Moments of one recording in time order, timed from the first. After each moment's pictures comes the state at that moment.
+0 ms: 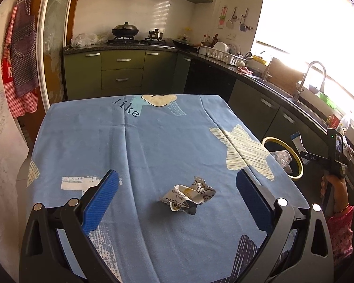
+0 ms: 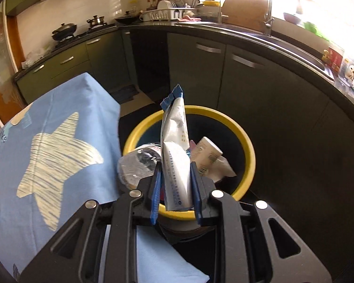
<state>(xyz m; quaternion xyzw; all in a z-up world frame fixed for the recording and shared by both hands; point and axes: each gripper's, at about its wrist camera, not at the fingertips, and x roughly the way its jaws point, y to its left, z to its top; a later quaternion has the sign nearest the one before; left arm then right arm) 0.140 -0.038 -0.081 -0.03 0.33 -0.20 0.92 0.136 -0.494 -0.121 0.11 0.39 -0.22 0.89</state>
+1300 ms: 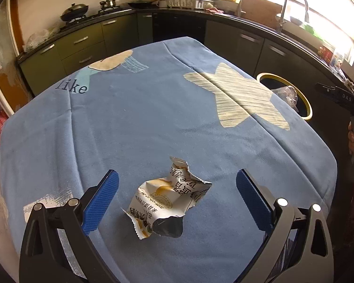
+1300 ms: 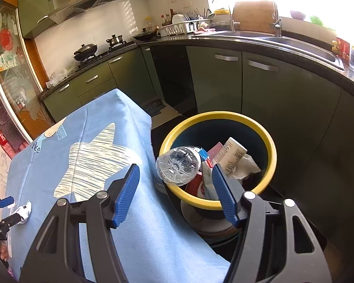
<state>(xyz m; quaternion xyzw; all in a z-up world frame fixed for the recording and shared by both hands) 0.204 -0.124 -0.151 0.13 0.42 -0.28 0.85 0.095 -0.472 -0.106 0.16 0.32 -0.14 0.92</state>
